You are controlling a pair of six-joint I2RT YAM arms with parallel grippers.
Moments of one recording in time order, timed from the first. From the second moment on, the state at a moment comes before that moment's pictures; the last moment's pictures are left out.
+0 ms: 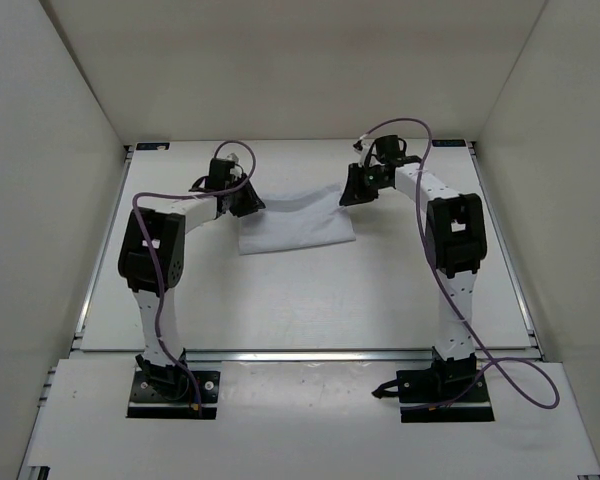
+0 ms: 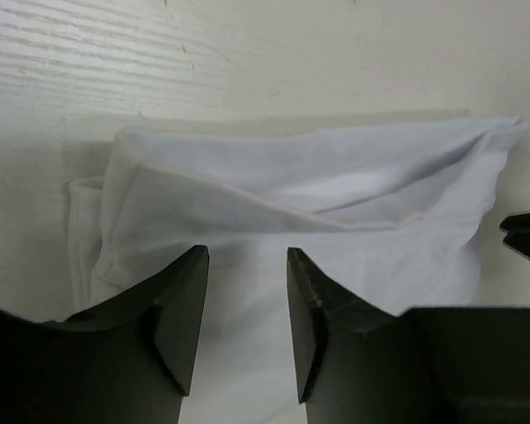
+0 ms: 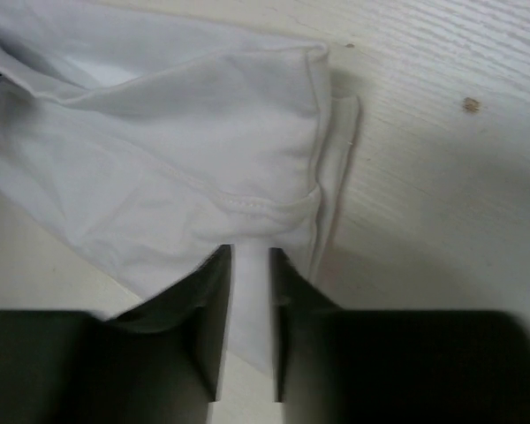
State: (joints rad) left arm -0.23 2.03 1.34 -0.08 0.21 -0.62; right arm 0.20 2.23 1.78 -0.52 -0.57 0.13
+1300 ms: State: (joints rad) left arm -0.29 1.82 1.04 -0.07 0.21 -0.60; right arm 0.34 2.16 1.62 -0.43 -0.63 0.21
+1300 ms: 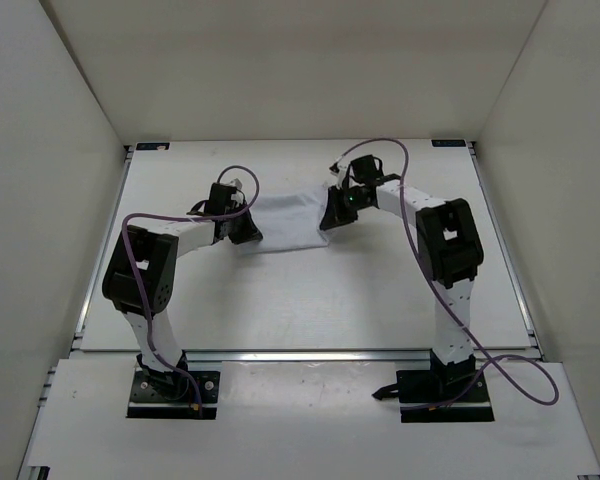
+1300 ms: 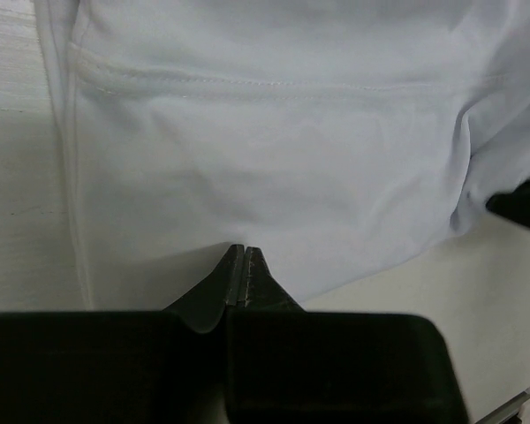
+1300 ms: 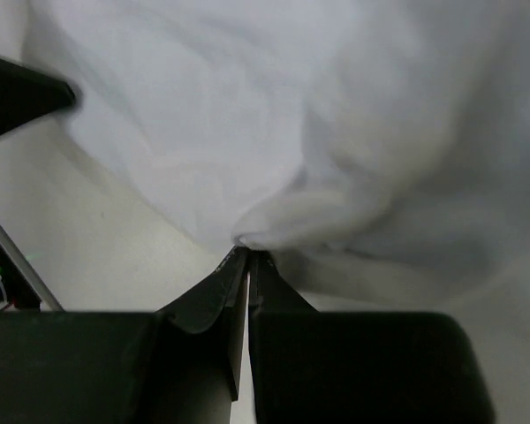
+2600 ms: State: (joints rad) left arm -0.42 1.84 1.09 -0.22 0.25 -0.55; right arm 0.12 1.53 1.06 -0.43 -0.55 0.27
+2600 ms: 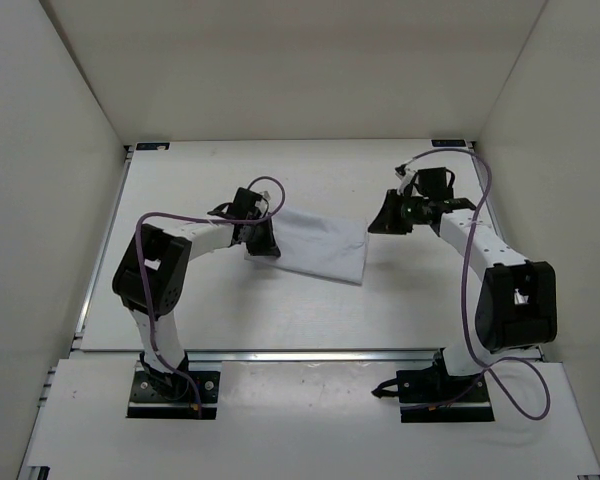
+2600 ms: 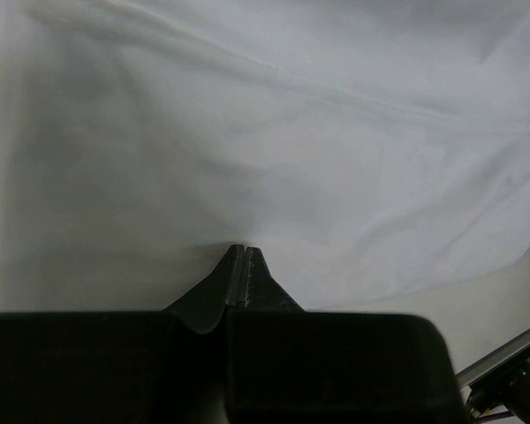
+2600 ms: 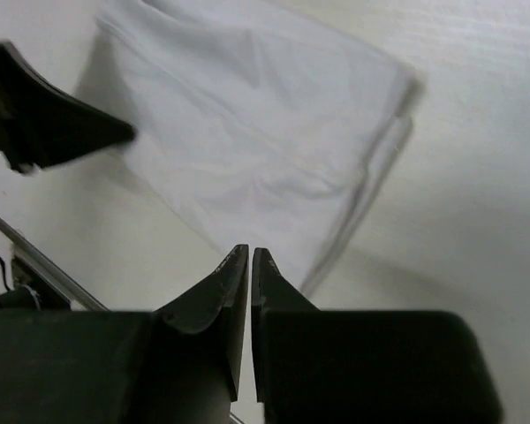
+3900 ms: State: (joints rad) left arm -0.49 1.79 1.17 -0.37 0.16 -0.51; right arm 0.16 1.71 1.01 -0.37 -0.54 0.26
